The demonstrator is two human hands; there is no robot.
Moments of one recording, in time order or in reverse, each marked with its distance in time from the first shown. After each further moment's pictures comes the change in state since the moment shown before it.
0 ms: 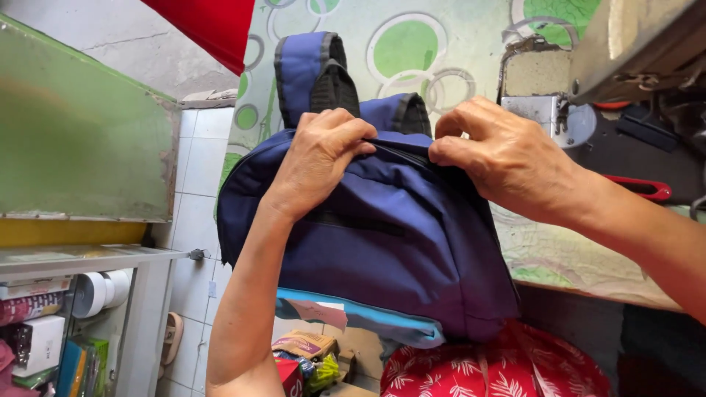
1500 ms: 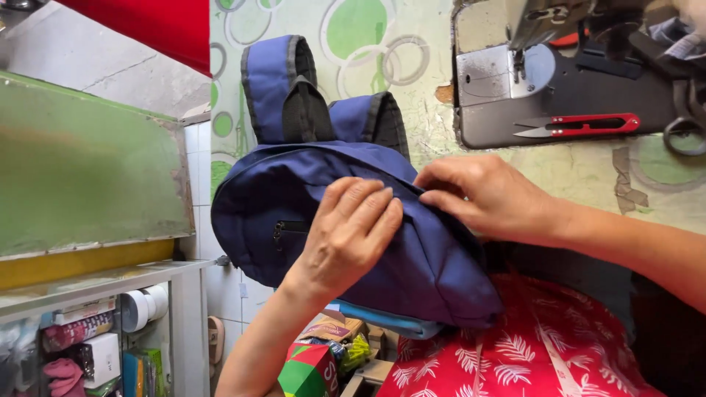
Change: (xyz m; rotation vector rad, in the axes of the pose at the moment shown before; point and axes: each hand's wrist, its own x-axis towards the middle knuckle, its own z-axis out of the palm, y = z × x) left_hand -0.044 0.111 0.028 0.316 0.121 0.431; right_hand -0.063 -0.049 0.019 0.601 -0.043 0.521
